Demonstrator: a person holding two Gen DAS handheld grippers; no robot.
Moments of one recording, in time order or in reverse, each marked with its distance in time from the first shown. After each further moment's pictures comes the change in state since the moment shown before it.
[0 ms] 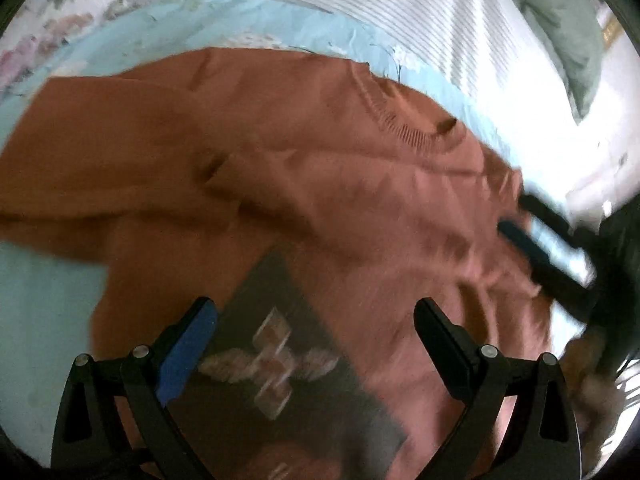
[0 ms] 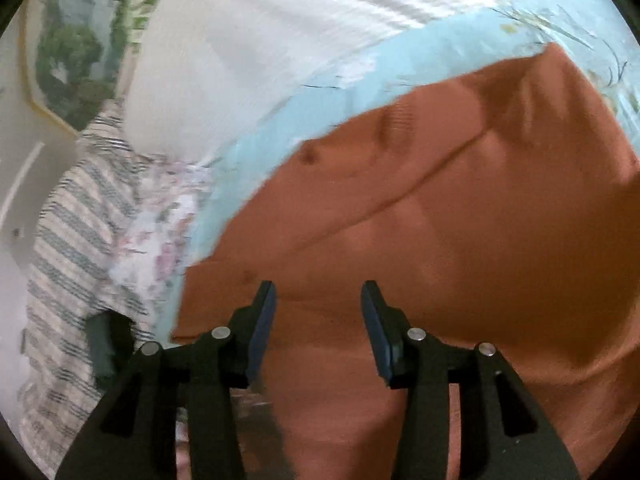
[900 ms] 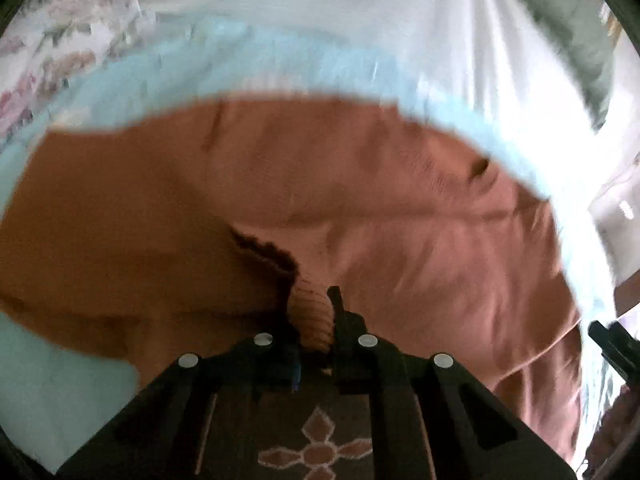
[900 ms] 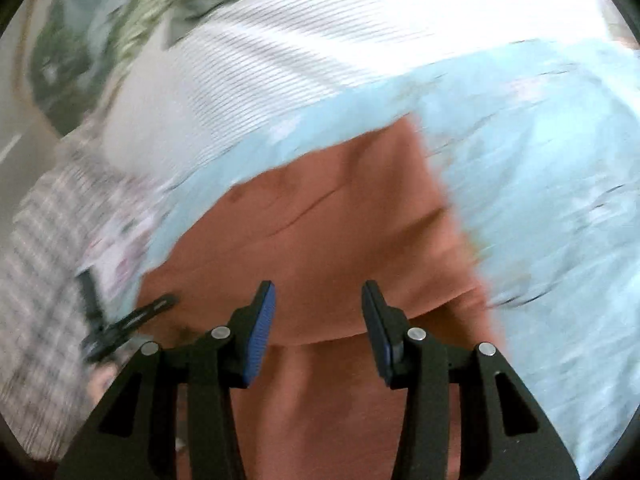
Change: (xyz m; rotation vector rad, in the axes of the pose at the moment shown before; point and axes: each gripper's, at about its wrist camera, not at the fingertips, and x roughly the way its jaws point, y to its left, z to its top) left arm 0.002 0.009 0.032 0.079 -0.164 0.111; right arm -0.140 -0.047 -0.020 -0.051 -0.172 -0.203
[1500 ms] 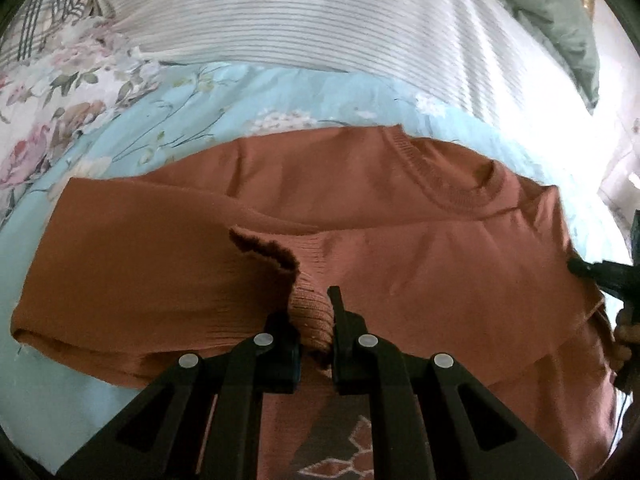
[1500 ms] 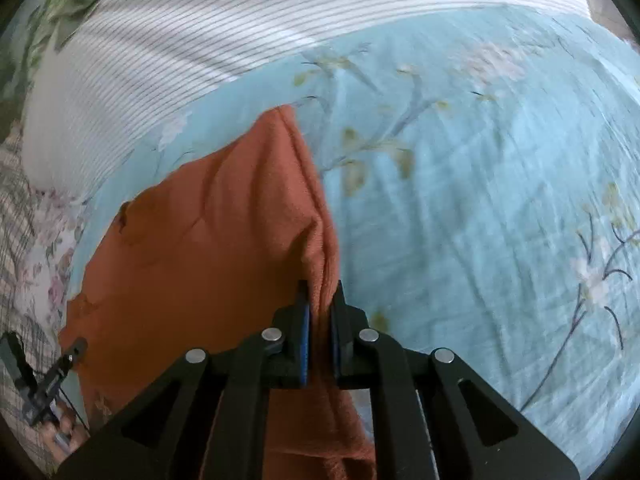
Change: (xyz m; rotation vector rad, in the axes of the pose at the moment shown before) left arm -0.005 0.001 -0.007 0.109 -0.068 0.053; right arm 0.084 -0.063 0.042 0.064 0.114 -0.166
